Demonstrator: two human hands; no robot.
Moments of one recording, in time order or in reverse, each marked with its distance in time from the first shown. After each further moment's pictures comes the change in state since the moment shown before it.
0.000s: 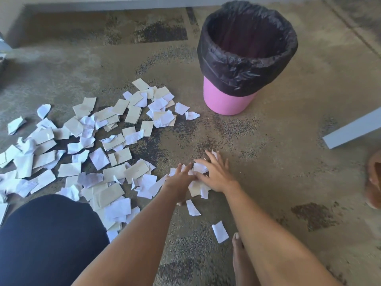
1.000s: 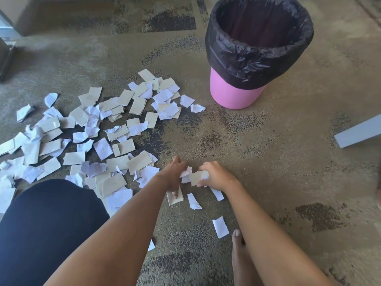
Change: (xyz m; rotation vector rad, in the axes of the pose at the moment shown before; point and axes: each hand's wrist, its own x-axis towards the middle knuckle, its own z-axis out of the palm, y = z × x) left_hand -0.009 -0.027 -0.005 -0.224 0.030 -0.040; right_hand -0.008 -0.006 0.002 0.151 -0.148 -0.151
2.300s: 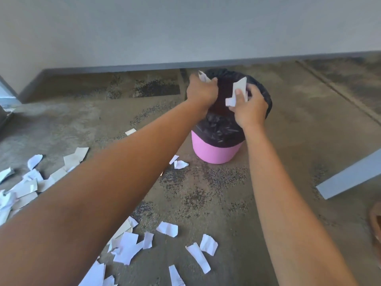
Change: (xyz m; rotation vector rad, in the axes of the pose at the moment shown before) left_hand 0.037 0.171 -0.331 -1.231 0.843 0.136; right_hand 0.031 -0.040 -0.319 0.585 1.193 0.034
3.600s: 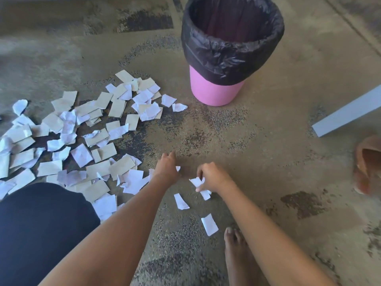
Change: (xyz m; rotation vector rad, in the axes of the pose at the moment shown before) left_hand -0.169 -0.306 -0.094 1.057 -0.435 -0.246; right_hand -0.274 0.156 0.001 -0.873 -1.135 0.098
